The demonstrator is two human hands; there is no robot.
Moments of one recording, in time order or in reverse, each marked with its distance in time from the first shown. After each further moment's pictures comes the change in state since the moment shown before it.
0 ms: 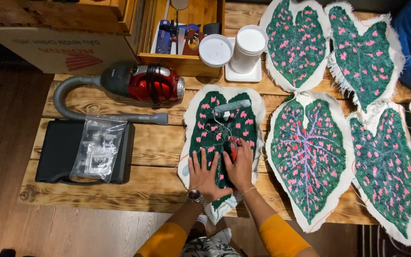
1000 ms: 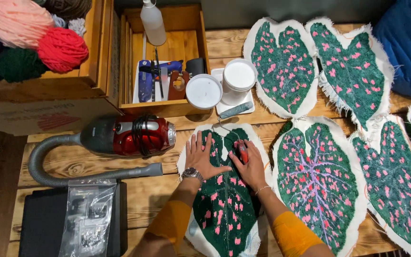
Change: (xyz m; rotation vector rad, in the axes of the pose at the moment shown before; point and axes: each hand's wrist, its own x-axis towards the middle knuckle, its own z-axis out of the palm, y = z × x) left_hand 0.217 -0.064 -0.025 -0.045 -0.150 0.082; right_hand 0.125 0.052 0.022 0.059 -0.057 0.113
